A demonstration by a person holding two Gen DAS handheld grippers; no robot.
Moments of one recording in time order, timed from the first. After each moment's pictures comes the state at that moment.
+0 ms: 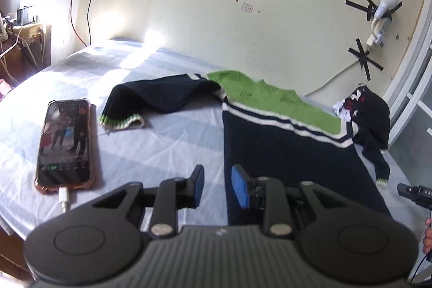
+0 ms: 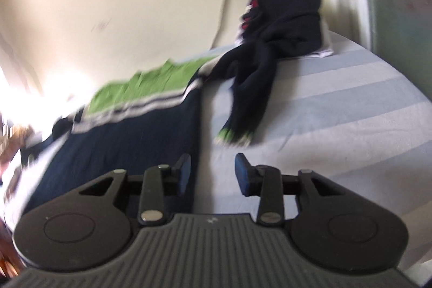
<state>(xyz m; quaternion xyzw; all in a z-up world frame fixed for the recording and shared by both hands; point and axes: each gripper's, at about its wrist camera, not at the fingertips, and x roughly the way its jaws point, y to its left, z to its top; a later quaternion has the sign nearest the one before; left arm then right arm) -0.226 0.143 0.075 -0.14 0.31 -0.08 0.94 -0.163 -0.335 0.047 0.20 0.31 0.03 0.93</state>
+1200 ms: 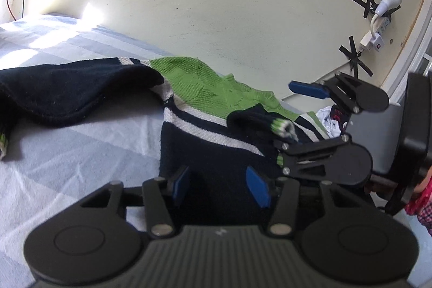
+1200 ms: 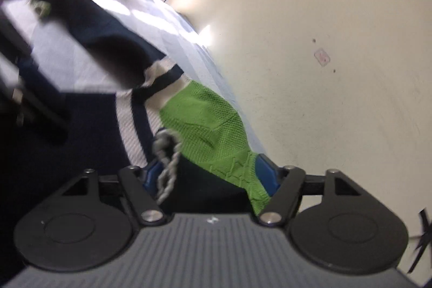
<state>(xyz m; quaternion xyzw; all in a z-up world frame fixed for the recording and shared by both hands) -0.073 0.099 0.006 -0.19 0.31 -0.17 0.92 0.003 -0.071 0.032 -0.43 0.15 0.27 0.85</state>
